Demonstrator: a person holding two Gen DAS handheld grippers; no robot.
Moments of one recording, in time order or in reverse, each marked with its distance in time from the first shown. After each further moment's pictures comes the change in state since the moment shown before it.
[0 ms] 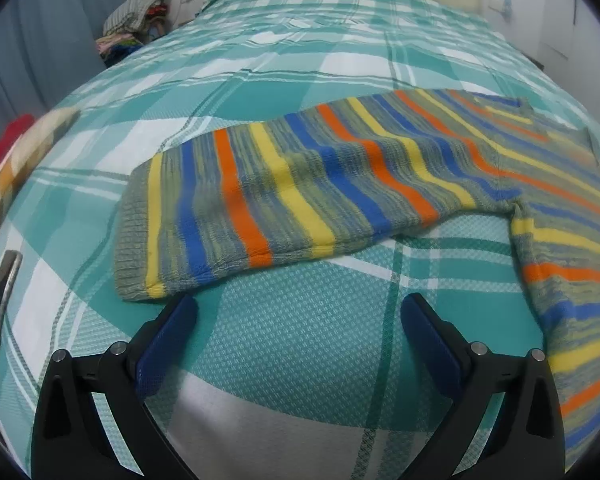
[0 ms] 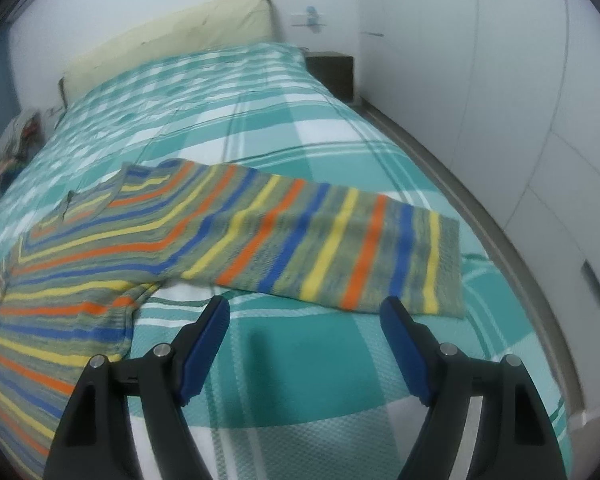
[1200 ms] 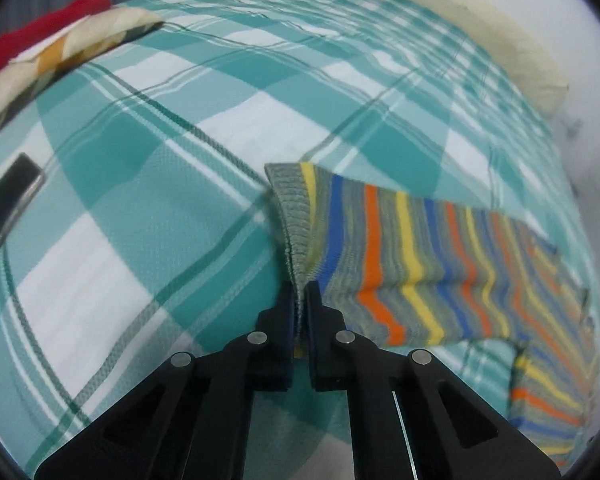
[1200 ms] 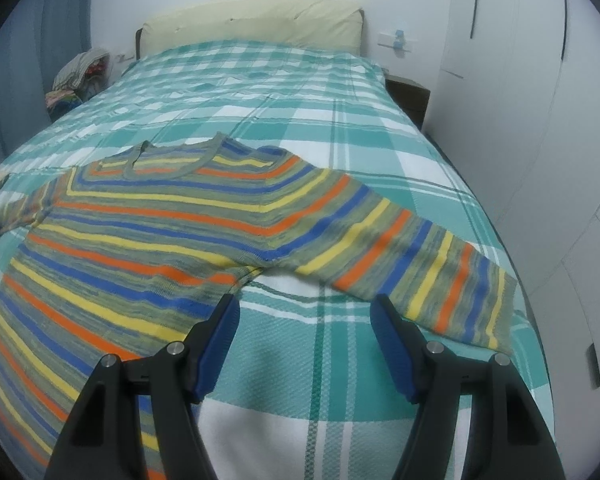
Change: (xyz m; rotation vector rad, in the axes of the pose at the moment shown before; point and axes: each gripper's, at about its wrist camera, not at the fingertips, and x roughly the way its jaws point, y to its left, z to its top) left arm -0.003 0.098 0.014 -0.429 0.056 -0.062; right arm -0.022 0.084 -0.011 -0.309 -0.045 0.085
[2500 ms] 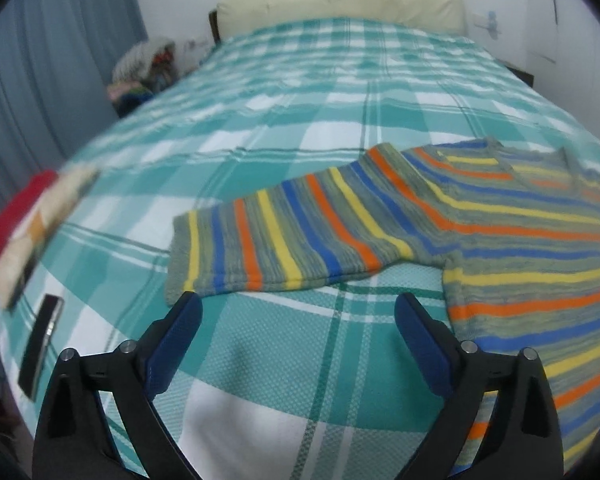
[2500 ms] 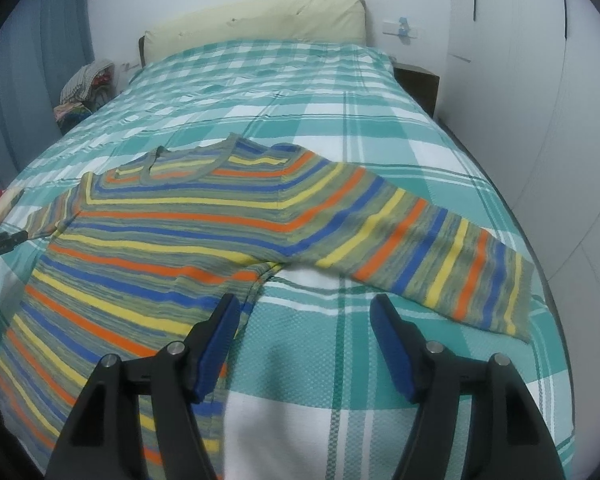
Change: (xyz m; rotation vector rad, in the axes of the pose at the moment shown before) left arm -0.050 -0.128 -0.058 0.497 -0.236 0.108; right arm -0.003 0.001 -0.002 0.036 0.027 0.069
